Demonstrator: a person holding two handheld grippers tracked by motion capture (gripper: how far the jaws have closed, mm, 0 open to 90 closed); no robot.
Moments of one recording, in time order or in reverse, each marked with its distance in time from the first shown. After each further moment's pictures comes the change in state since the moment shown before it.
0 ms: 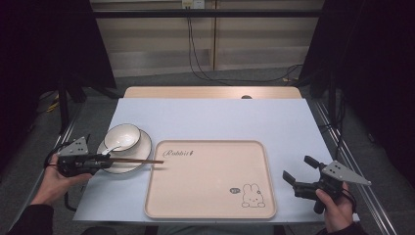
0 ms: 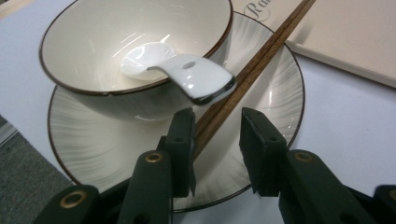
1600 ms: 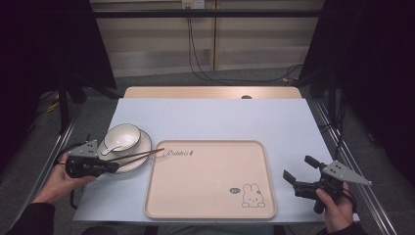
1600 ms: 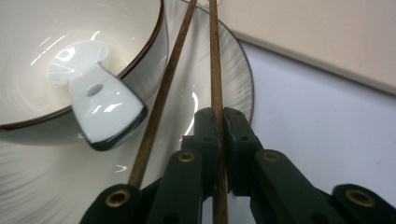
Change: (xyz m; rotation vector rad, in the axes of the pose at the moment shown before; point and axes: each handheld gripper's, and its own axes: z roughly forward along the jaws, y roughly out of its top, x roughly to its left) left arm -0.012 0.014 0.012 0.076 -0.153 0.015; right arm 0.000 0.000 0.000 -0.012 -0.011 0.022
